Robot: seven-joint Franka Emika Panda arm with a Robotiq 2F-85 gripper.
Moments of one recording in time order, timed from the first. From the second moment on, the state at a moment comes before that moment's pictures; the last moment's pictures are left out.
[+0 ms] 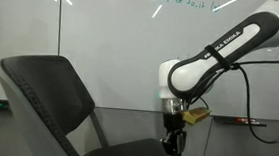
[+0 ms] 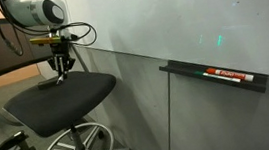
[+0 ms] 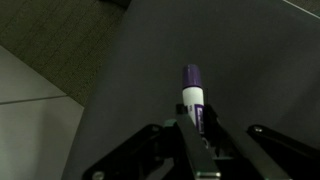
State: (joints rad) arm 0.28 0.40 0.23 -2.02 -0.09 2.13 0.08
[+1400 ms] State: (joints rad) arm 0.34 0.53 0.23 -1.99 -0.10 2.26 0.06
